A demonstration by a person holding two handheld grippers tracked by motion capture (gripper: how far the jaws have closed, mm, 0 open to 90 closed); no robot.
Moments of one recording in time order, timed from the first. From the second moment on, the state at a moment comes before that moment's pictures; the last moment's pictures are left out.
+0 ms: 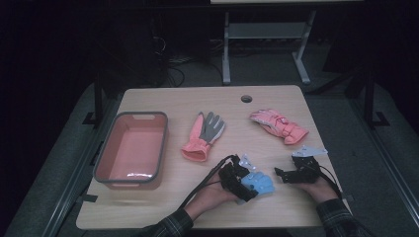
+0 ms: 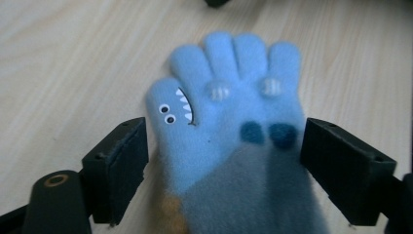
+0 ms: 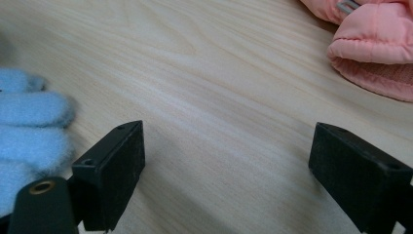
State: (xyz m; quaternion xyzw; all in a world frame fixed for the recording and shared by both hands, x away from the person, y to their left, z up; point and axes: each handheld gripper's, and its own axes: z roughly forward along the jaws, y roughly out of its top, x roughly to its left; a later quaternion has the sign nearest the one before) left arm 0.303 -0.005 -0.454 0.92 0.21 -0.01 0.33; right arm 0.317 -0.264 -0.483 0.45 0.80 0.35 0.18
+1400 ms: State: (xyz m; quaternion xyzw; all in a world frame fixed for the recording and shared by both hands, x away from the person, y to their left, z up) left arm 0.305 0.007 -0.459 0.92 0.18 -0.05 0.34; right arm 0.317 -0.264 -0.483 0.45 0.80 0.35 0.18
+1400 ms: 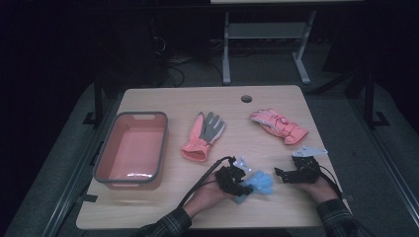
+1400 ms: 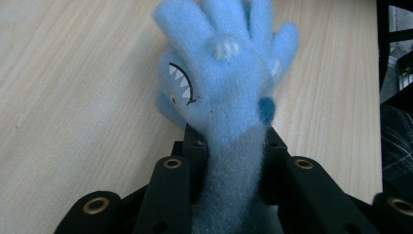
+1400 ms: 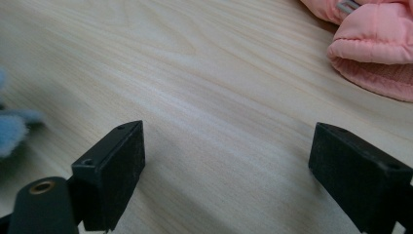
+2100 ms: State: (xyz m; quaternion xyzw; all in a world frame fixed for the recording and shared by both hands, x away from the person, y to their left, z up) left arm 0.323 0.041 -0.434 0.91 0.20 -0.06 0.37; right arm 0.317 -0.264 -0.483 0.45 0.80 0.35 0.18
